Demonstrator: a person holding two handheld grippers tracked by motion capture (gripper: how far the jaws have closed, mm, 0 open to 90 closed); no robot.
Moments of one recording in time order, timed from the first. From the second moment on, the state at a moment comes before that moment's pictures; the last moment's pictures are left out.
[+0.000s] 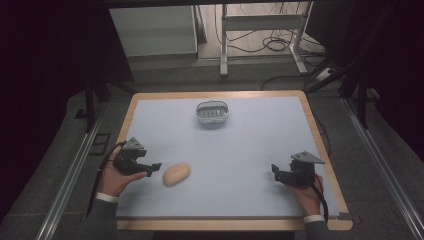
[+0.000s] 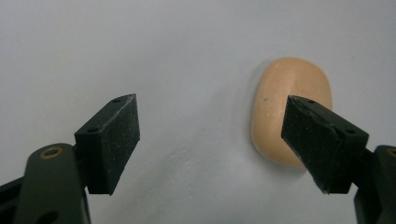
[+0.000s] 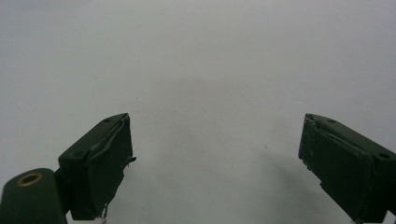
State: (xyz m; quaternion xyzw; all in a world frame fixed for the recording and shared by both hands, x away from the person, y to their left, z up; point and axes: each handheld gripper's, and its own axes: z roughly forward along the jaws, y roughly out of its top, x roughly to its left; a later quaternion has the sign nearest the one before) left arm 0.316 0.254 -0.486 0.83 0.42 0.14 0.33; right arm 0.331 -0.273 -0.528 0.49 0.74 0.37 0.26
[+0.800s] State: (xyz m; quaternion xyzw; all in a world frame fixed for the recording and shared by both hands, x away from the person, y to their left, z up) left arm 0.325 0.221 -0.466 0.86 0.37 0.13 0.31; right arm 0.331 -0.273 -0.528 0.49 0.74 0.37 0.26
